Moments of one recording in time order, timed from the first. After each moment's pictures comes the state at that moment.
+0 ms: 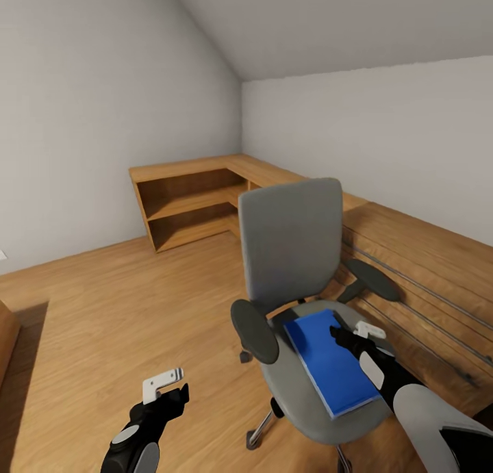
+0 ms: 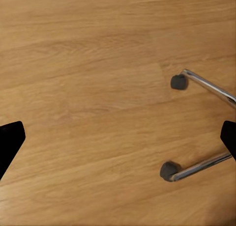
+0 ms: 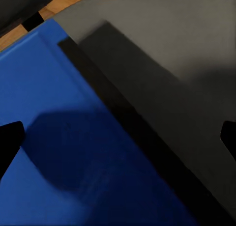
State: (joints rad) left arm -0.02 -0.09 -0.14 -1.56 0.36 0.54 0.48; right arm -0.79 -0.13 -0.09 -0.28 -0.32 0.02 0.05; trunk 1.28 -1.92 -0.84
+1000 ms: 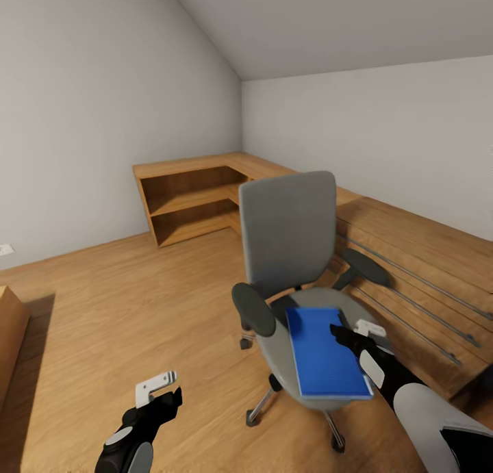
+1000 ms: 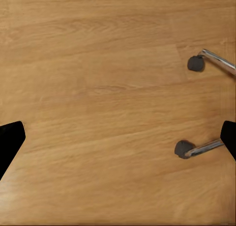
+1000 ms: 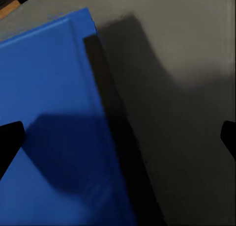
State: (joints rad) left arm -0.02 -0.09 -0.09 -1.53 0.36 0.54 0.47; right arm -0.79 -0.13 -0.09 -0.30 -0.31 0.02 0.05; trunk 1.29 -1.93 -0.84
